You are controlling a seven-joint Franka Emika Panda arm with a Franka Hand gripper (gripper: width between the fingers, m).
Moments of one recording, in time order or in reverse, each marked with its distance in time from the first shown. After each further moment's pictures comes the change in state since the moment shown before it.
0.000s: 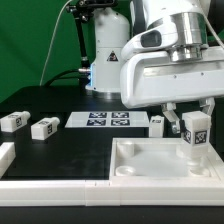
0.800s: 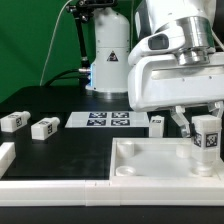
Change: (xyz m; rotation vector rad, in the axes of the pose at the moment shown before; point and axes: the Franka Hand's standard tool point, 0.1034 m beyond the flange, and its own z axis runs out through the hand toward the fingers) arm 0.007 -0.008 0.005 -0.019 0.099 -0.013
